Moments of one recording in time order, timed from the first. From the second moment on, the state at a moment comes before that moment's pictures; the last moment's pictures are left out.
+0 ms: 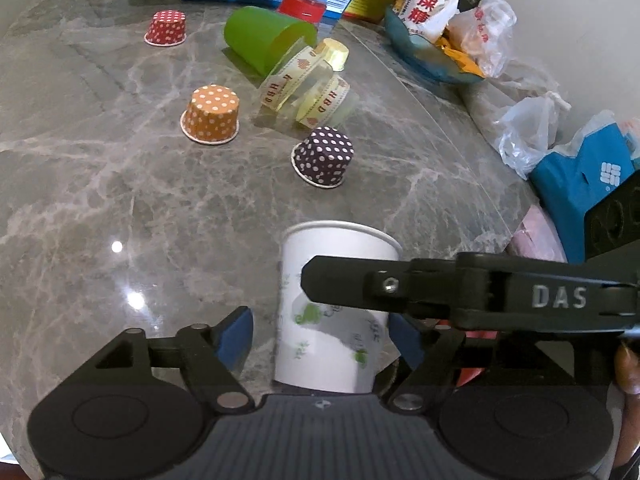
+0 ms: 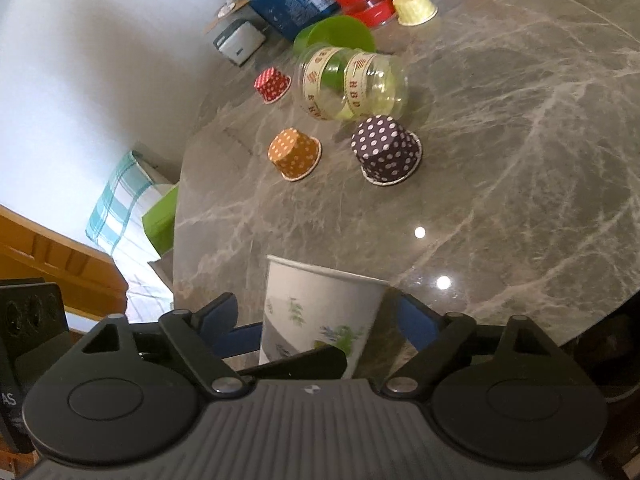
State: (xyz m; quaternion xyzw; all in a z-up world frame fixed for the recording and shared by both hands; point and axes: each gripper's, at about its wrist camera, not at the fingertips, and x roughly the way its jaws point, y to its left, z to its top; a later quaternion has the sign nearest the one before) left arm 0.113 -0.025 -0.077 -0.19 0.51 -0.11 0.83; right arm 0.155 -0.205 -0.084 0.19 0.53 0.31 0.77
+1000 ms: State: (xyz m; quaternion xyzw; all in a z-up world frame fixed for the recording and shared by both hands) left arm -0.022 0.081 -0.042 -0.27 0.29 -0.14 0.91; right arm 0.063 -0.190 -0.046 0.06 0.21 0.28 0.93
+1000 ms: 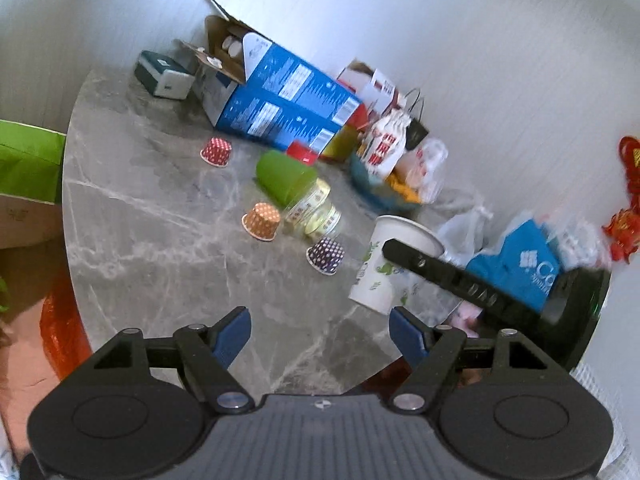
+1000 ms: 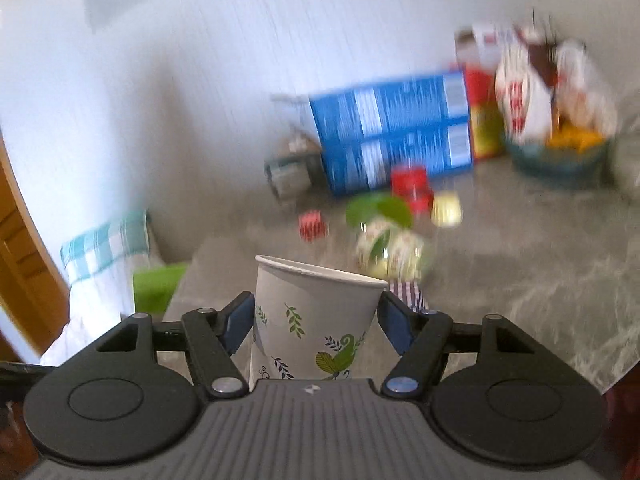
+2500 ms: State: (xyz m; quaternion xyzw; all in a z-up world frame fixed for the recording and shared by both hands) left arm -0.060 0.061 -0.064 -0.12 0.23 0.00 0.97; right arm -0.004 -0.190 -0.114 0.02 0.07 0.23 0.97
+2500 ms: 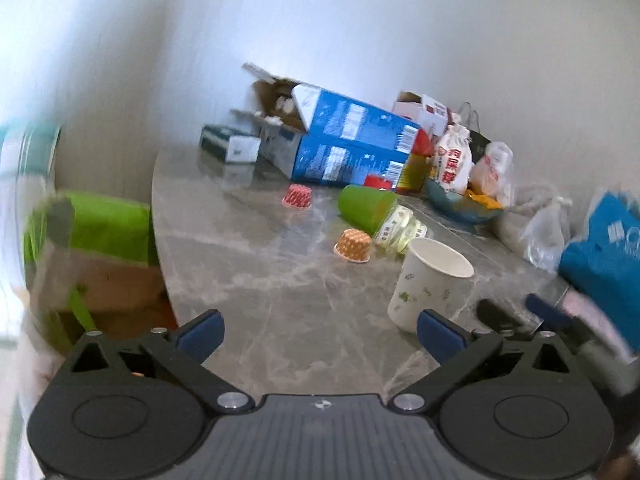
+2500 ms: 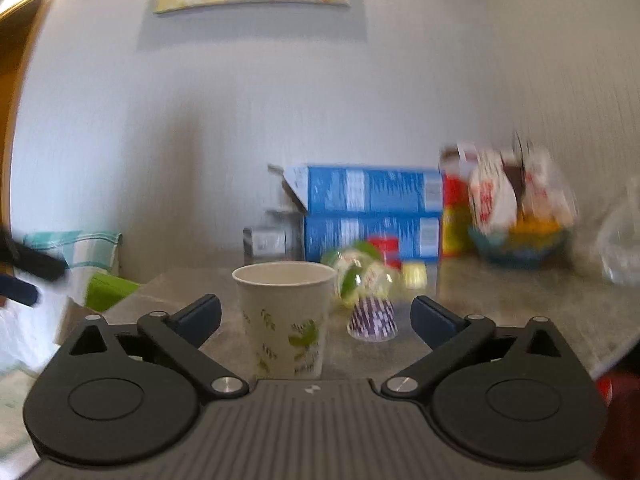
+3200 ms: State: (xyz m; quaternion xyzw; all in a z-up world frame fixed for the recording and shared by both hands) left arm -0.082 -0.017 -0.016 -0.04 0.21 -0.03 0.98; right arm -0.039 -0.254 -0.039 0.04 0.18 0.20 0.96
